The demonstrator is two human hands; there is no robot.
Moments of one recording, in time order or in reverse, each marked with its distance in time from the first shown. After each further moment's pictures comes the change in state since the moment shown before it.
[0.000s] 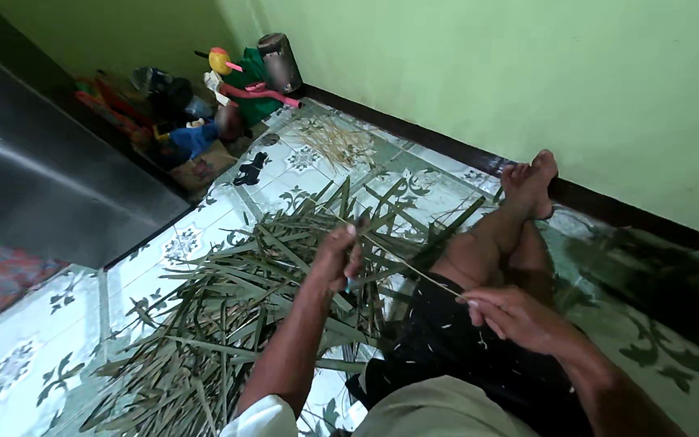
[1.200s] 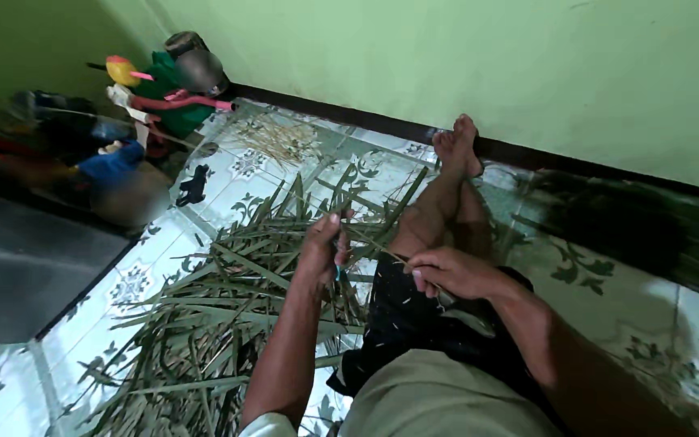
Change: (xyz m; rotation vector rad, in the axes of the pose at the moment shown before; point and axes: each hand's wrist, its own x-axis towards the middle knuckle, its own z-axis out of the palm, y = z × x) left_hand 0.042 -0.023 0.044 -0.016 -0.024 0.005; right_hand 0.009 -0.009 -0.010 0.187 -0.103 0.220
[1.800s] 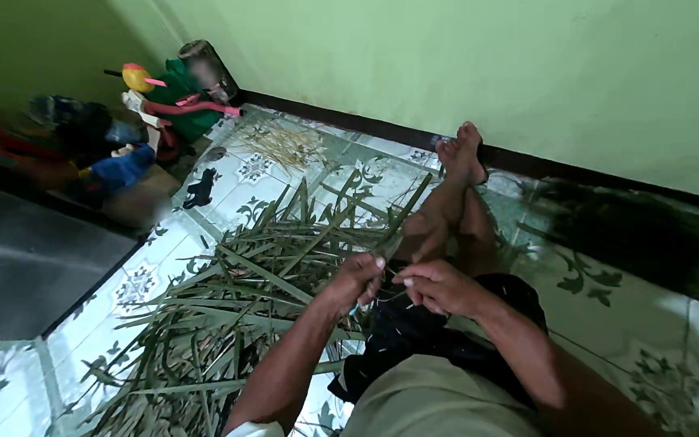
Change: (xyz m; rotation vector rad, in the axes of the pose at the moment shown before) left_hand -0.024 -0.026 0.012 0.173 -0.185 -0.248; right_hand 0.002 0.000 0.029 0.270 0.062 -0.057
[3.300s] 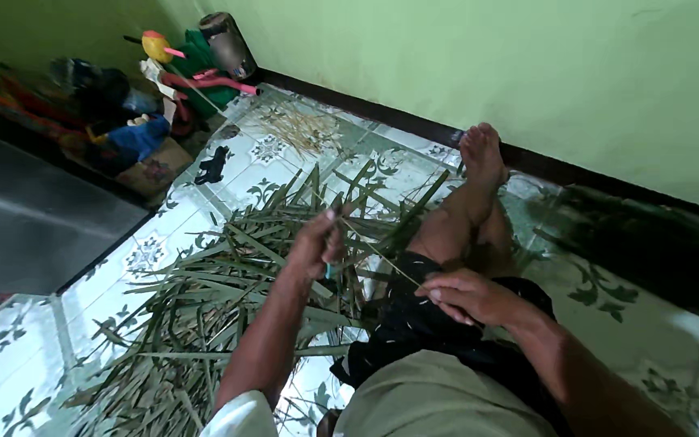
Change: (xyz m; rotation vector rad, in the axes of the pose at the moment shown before) left_hand -0.021 0.037 -0.046 -0.173 0.179 0.173; right_hand -0.013 0.016 -0.016 -0.099 -0.193 -0.022
